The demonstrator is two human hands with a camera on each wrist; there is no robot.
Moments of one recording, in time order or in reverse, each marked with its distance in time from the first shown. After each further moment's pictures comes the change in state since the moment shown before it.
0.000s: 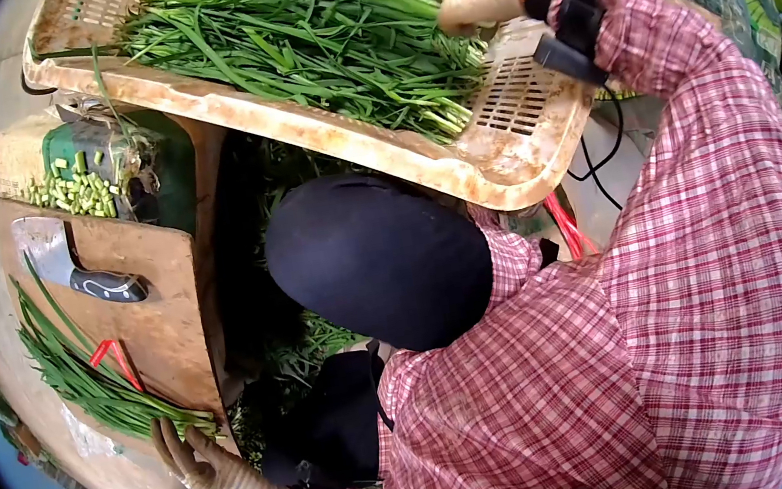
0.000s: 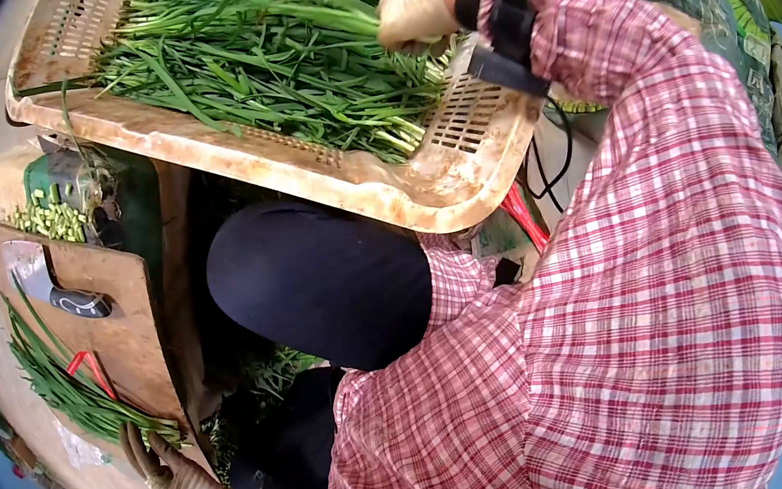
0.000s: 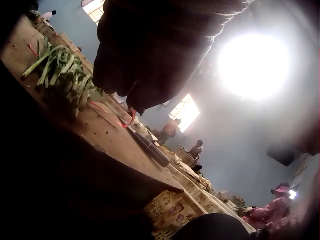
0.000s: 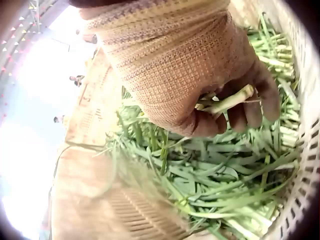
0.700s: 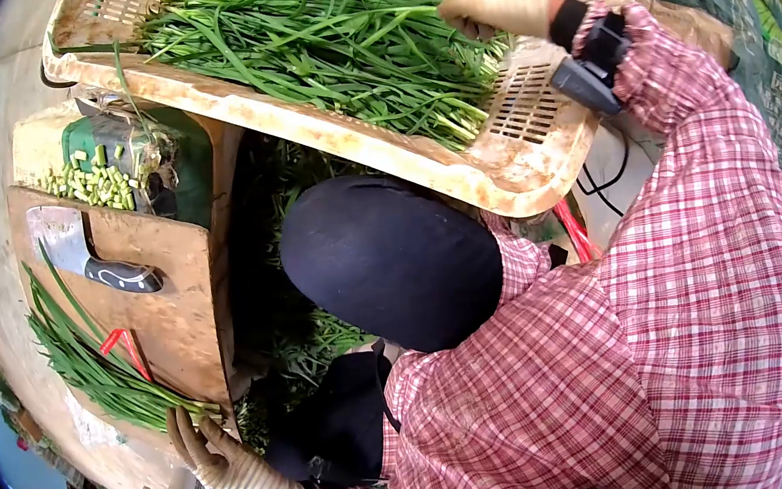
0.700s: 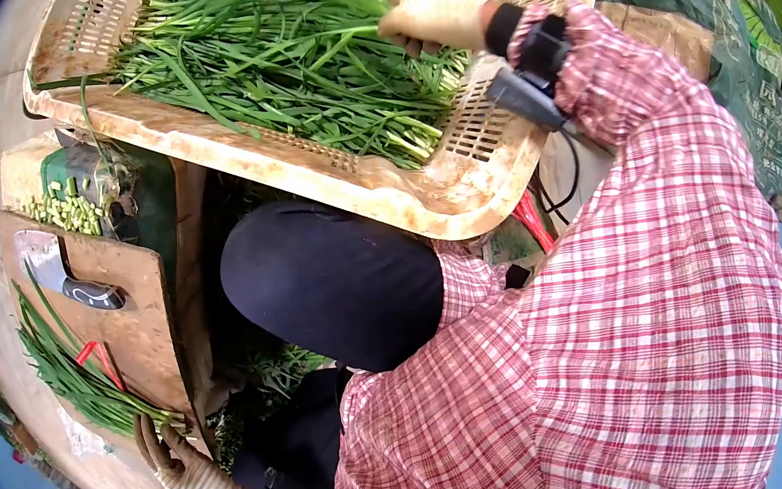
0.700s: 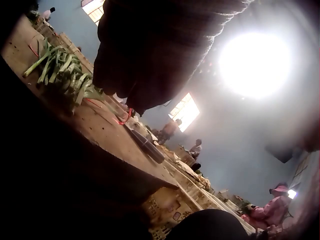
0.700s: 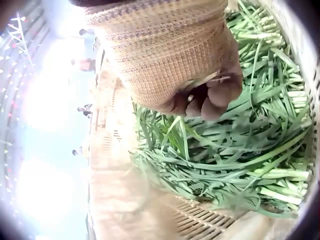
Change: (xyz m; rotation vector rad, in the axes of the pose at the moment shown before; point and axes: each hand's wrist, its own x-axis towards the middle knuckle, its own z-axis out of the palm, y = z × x) left_hand -0.008 0.006 0.000 -0.029 -0.051 -0.029; right_hand -0.031 -0.059 0.004 0.515 0.477 0.164
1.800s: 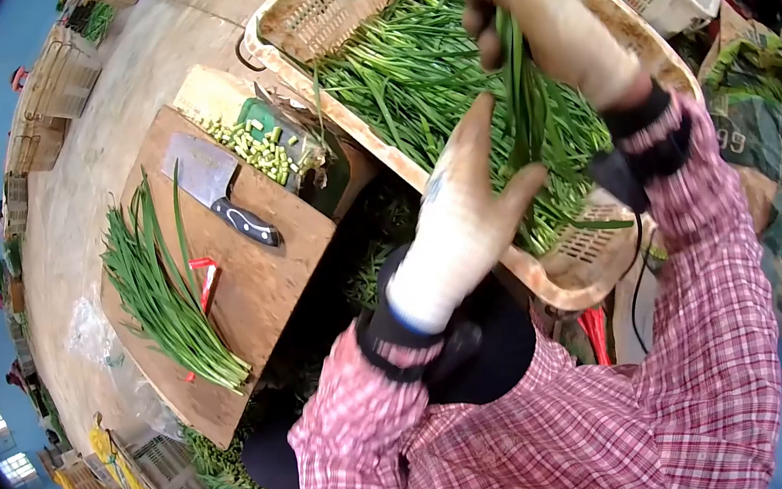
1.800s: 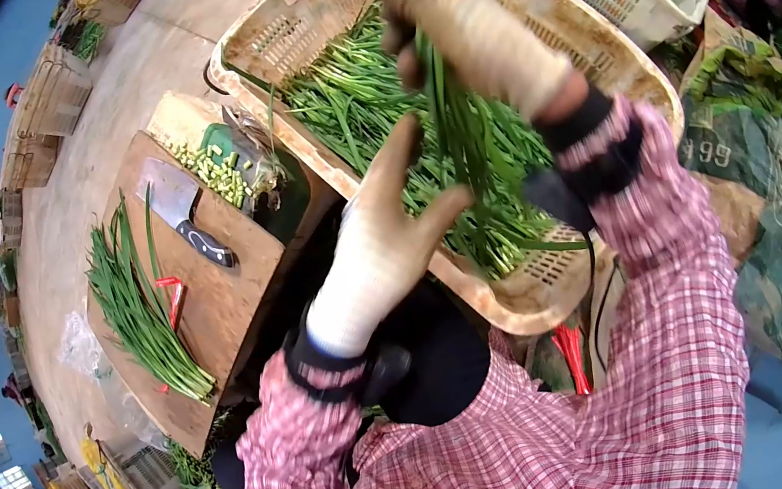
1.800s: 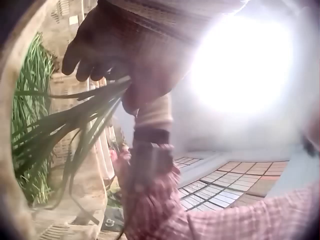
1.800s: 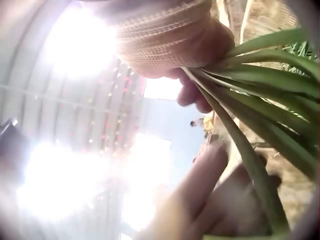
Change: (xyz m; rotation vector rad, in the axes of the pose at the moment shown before) left_hand 0.082 0.215 0.133 -0.700 -0.366 0.541; right_hand -0.029 -0.208 0.014 0.375 0.124 -0.632
